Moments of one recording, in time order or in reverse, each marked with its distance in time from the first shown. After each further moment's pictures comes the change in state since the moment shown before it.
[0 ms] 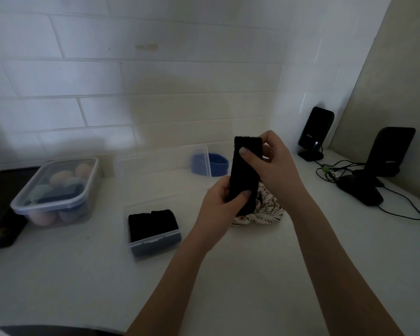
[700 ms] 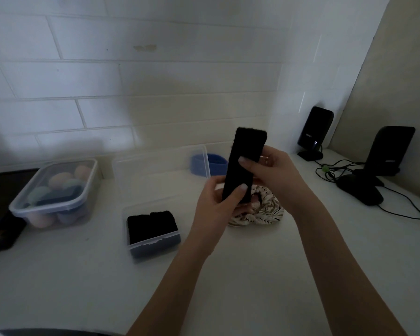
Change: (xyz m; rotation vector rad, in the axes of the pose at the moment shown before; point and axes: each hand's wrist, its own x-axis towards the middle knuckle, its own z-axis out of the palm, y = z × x) left_hand -0.006 0.004 0.000 -0.245 0.057 -0.058; right_hand 0.000 0.006 -0.010 0.108 -0.151 0.135
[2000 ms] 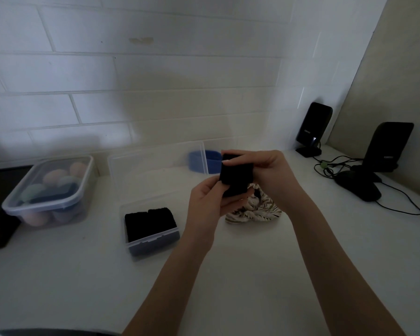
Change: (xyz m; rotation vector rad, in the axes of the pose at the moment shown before) left_hand -0.002 0.010 0.000 -0.096 0.043 -0.024; right_hand 0.001 0.011 0.002 -0.059 -0.173 -0.233
